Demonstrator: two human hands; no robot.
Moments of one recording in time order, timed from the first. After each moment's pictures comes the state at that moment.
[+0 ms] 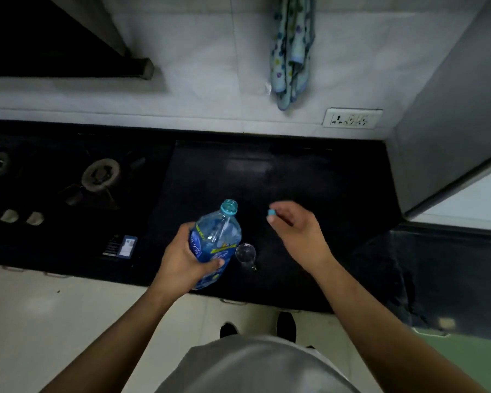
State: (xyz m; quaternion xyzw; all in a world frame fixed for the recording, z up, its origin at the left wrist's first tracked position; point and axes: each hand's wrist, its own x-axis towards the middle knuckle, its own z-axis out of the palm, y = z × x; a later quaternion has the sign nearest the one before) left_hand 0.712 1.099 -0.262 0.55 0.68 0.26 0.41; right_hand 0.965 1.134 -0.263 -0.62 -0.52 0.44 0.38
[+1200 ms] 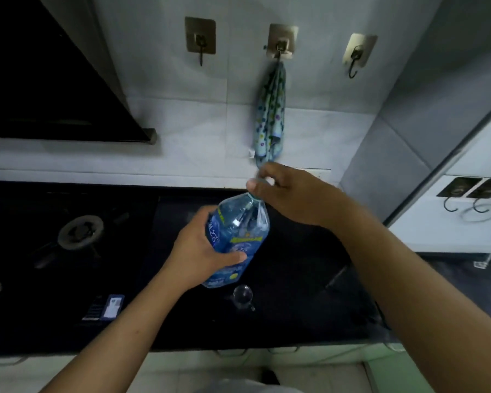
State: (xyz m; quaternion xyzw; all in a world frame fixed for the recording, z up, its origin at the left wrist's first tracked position) left_hand 0.696 1.141 -0.150 0.67 0.49 0.36 0.42; right_hand 0.903 1.142 -0.028 -0.62 -0.73 0.23 0.15
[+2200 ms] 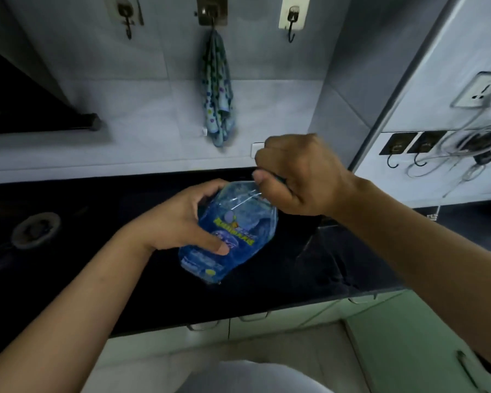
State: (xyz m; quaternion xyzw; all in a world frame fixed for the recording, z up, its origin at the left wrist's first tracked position) left_hand 0.764 1.129 -0.096 0.74 0.28 0.18 0.58; right_hand 0.999 1.078 -0.024 -0.41 -0.87 -0.10 0.25
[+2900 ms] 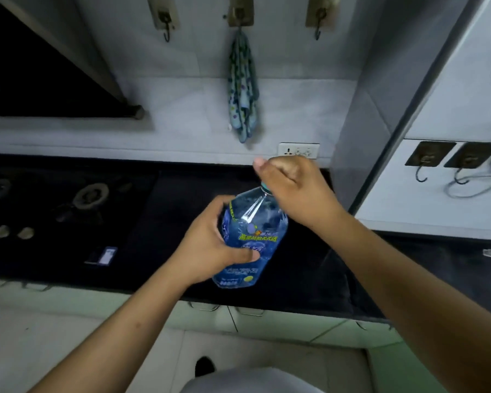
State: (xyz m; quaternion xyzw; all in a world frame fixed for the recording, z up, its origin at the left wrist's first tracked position) left_hand 0.854 1.024 -0.127 0.65 0.49 0.36 0.45; right_hand 1.047 1.063 -0.075 -0.51 -0.71 0.24 0.42
